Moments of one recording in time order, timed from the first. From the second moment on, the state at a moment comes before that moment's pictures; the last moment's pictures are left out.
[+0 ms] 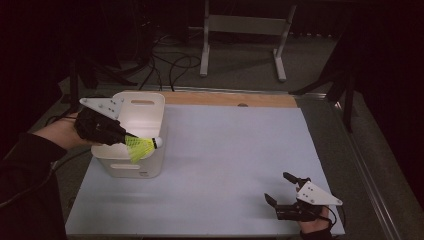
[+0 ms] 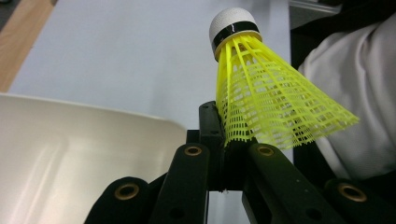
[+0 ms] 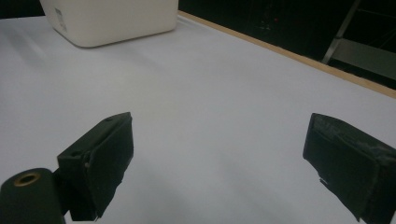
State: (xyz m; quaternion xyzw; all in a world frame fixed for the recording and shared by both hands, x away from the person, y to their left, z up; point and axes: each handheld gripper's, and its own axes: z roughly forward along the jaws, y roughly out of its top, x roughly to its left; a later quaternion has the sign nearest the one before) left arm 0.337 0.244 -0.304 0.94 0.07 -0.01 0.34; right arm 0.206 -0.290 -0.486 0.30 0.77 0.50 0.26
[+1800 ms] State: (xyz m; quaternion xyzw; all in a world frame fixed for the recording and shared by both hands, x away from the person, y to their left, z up) left arm 0.368 0.281 -0.368 0.93 0.17 0.08 0.31; right arm 0.205 -0.290 -0.485 0.30 0.77 0.50 0.26
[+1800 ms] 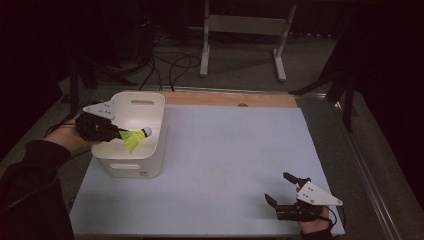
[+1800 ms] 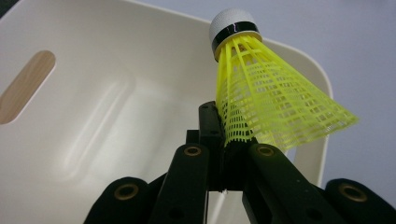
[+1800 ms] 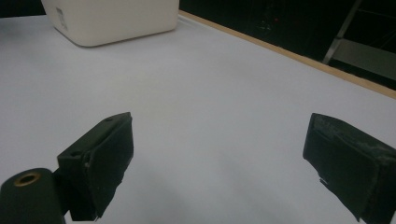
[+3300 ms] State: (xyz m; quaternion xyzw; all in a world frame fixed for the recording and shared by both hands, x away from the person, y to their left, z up) left arm 0.379 0.265 -0.392 0.93 0.24 0.05 0.26; right arm 0.206 -0.290 -0.486 0.30 0.78 0.49 0.26
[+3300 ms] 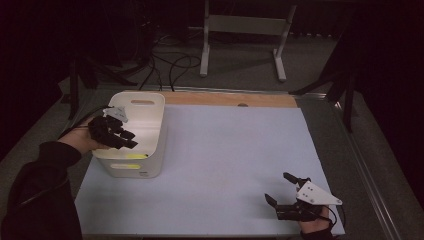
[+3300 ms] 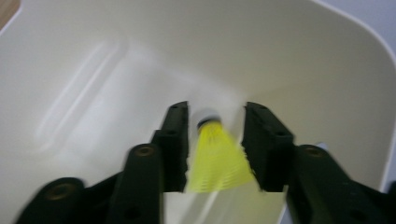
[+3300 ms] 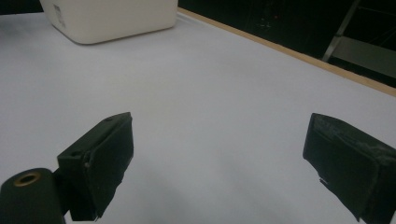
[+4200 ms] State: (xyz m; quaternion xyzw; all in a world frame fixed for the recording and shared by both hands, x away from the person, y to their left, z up) left arm 0.363 0.225 -0.353 0.92 0.22 0.03 0.33; right arm 0.205 -0.291 -0.485 0.30 0.77 0.49 0.26
